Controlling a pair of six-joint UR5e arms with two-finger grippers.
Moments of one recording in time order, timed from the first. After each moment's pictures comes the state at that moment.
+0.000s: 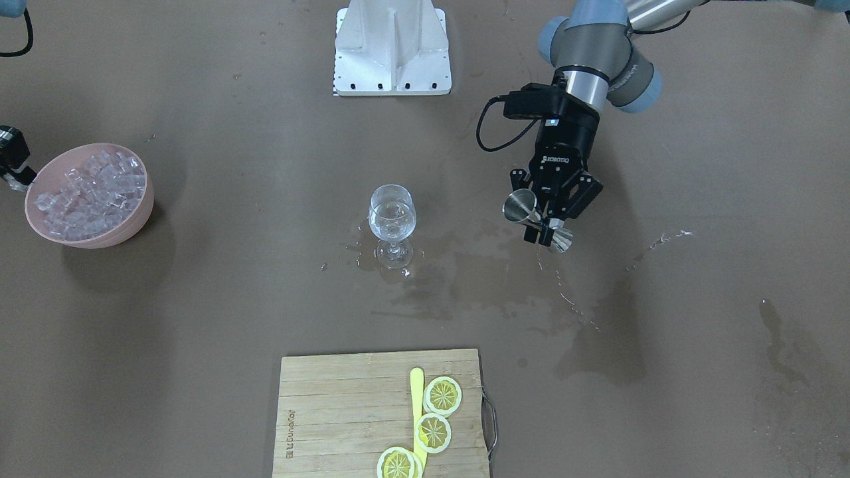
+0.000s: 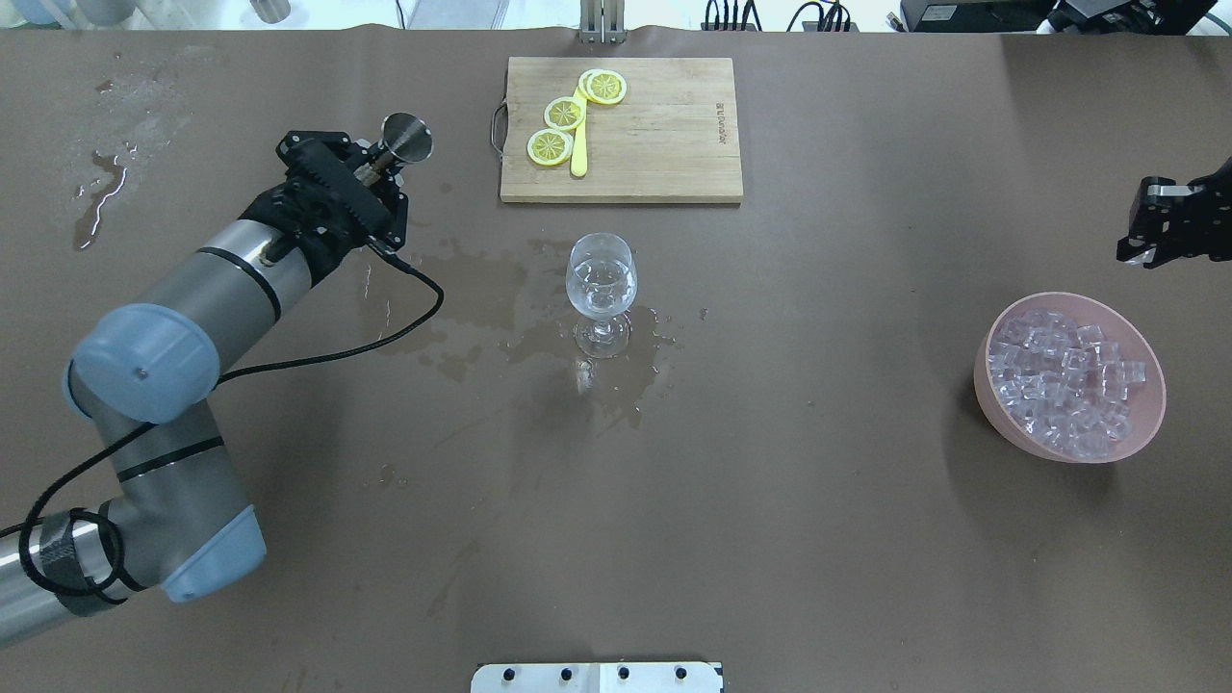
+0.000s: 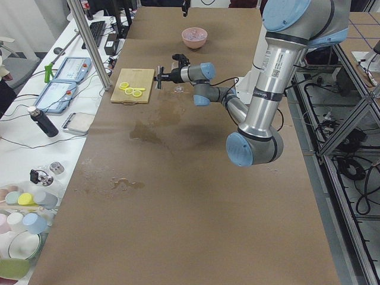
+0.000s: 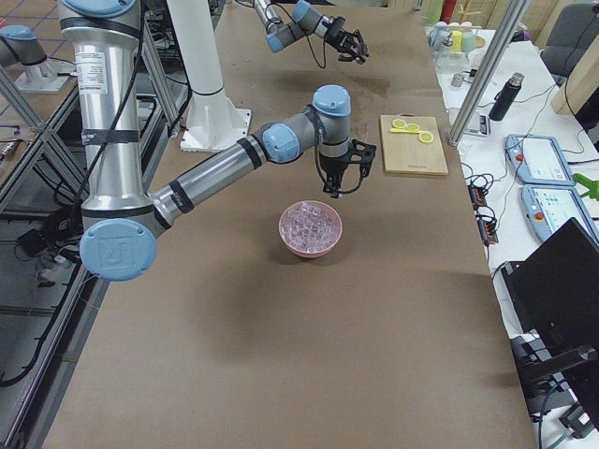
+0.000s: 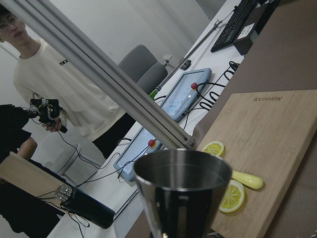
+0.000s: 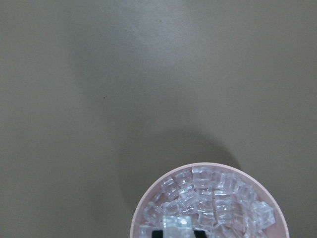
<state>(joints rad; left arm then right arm) -0.58 -1.88 -1.77 -2.57 -1.10 -0.09 1.15 -1.51 2.11 -1.65 2.23 0.93</state>
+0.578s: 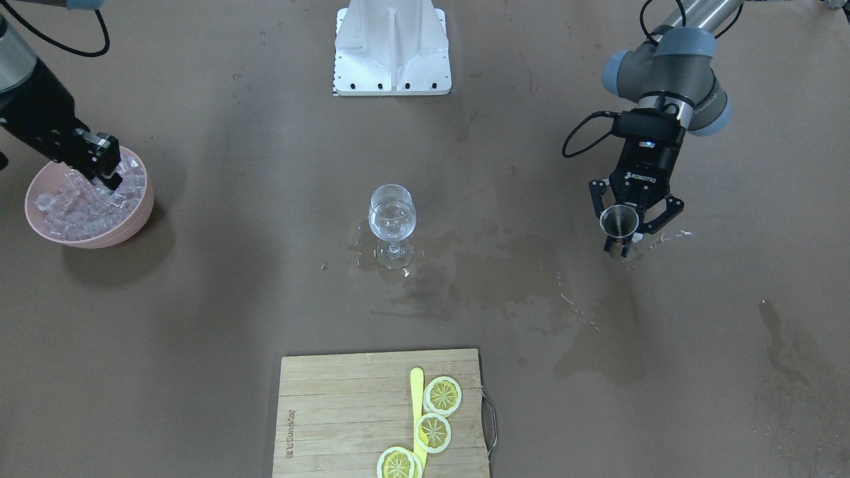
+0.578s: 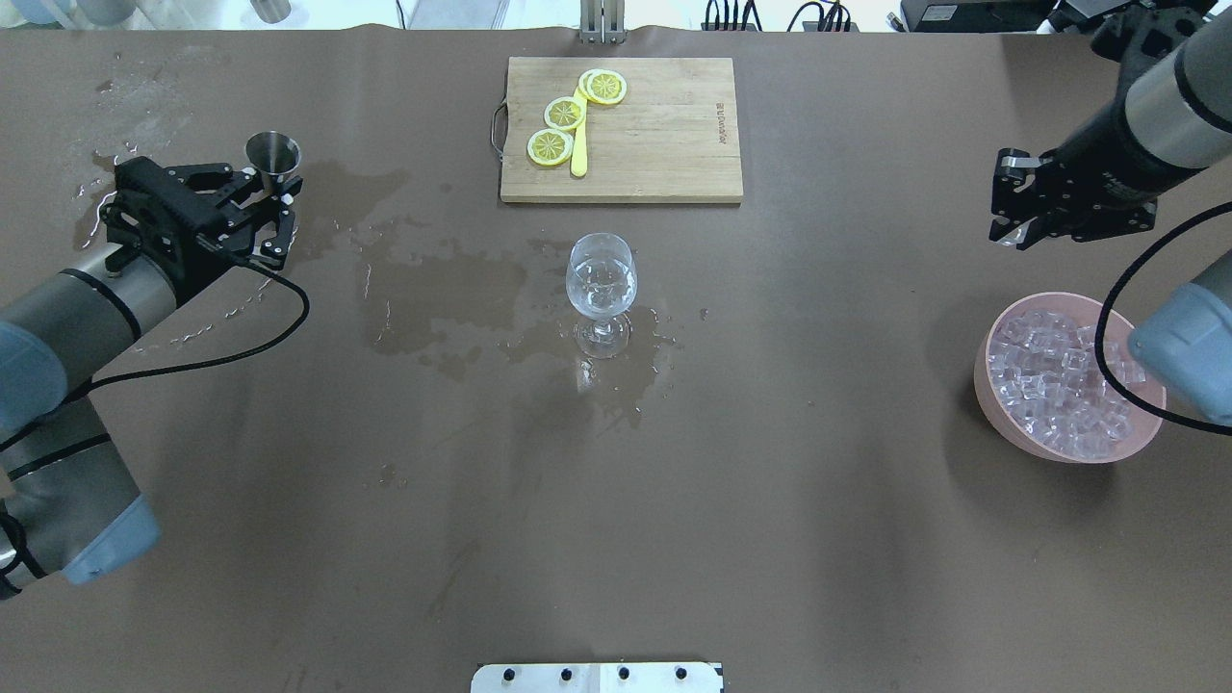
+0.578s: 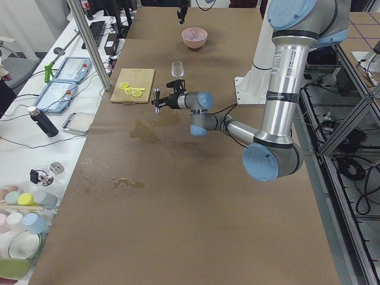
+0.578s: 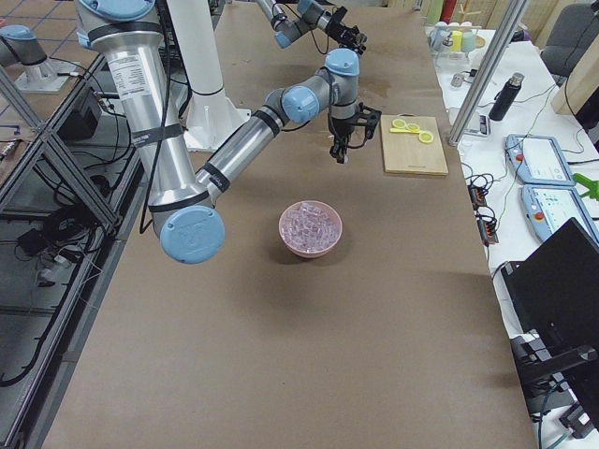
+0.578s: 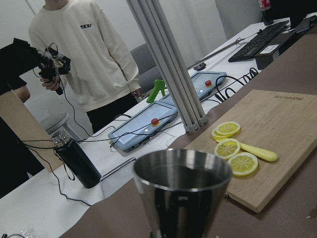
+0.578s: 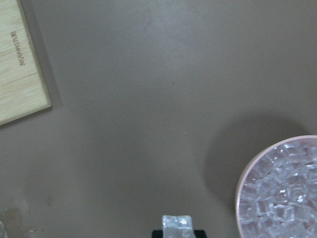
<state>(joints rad) -0.67 -1.70 -1.62 -2.95 -1.23 -0.34 1.01 -1.25 2.10 -1.80 2.16 1.14</state>
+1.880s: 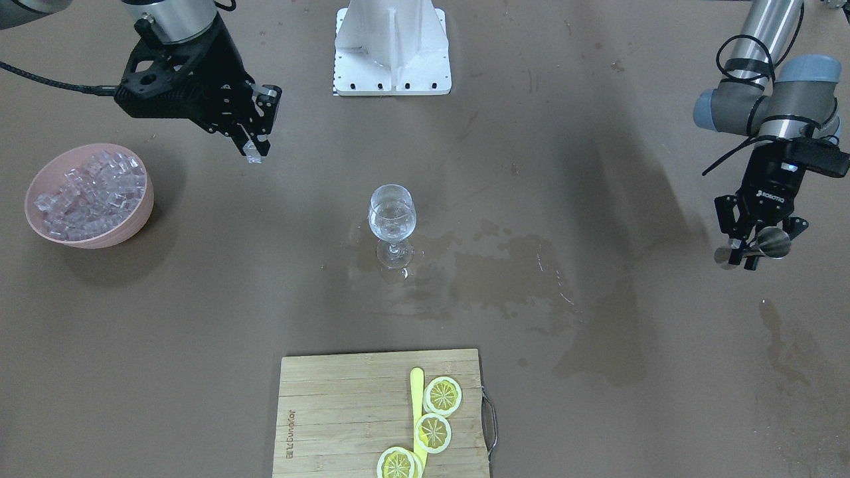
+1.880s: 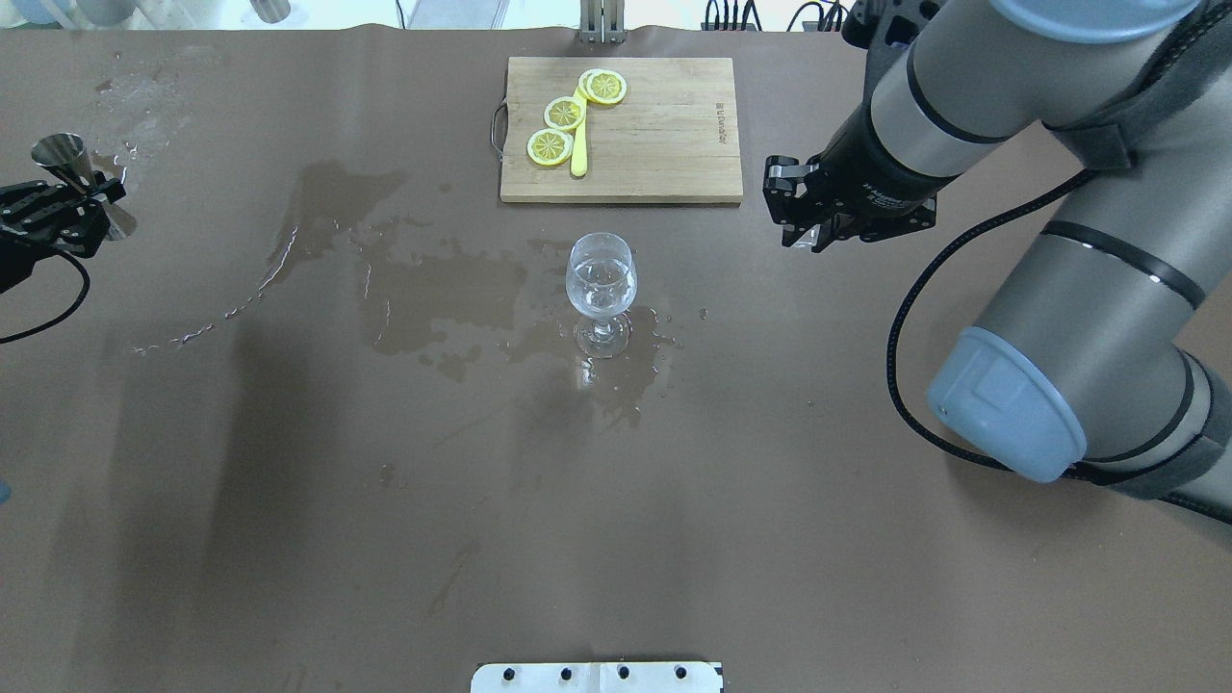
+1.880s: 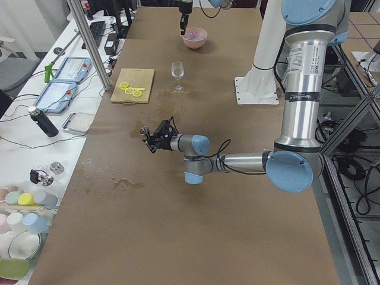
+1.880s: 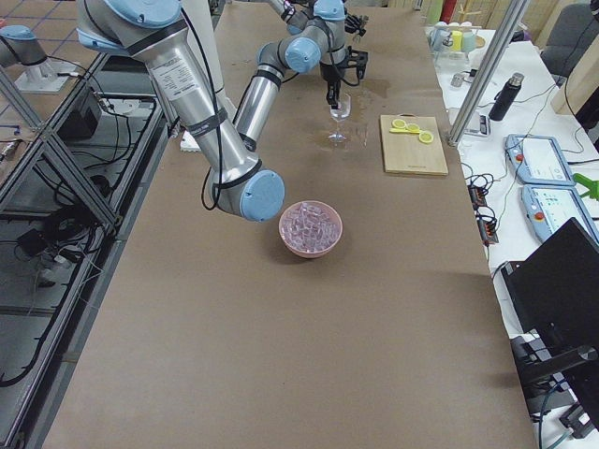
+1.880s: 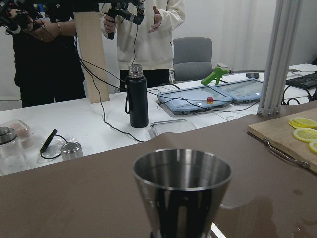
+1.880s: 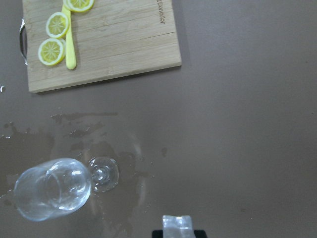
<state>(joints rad) -0.88 -1.59 -1.32 -3.36 -1.42 -0.73 0.79 -0.94 2.09 -1.90 2.04 1.17</state>
